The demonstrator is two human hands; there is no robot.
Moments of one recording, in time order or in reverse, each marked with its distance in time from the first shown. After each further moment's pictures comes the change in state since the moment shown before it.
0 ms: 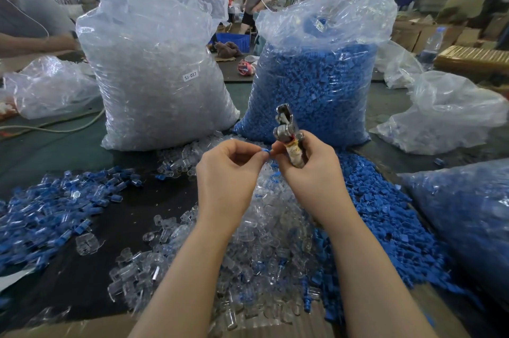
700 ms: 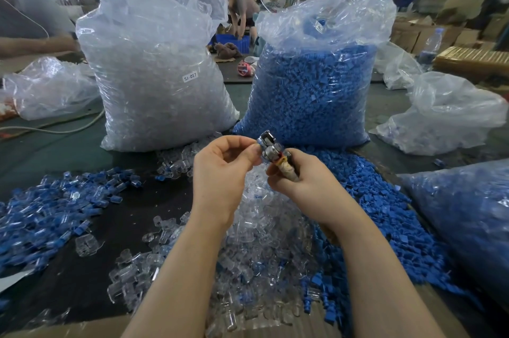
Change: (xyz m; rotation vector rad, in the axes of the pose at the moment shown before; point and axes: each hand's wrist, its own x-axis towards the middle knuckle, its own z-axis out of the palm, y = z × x) left_hand 0.004 0.000 -0.006 -0.333 -0.084 -0.052; right_hand -0.002 -0.001 -0.010 -0.136 -0.317 0.063
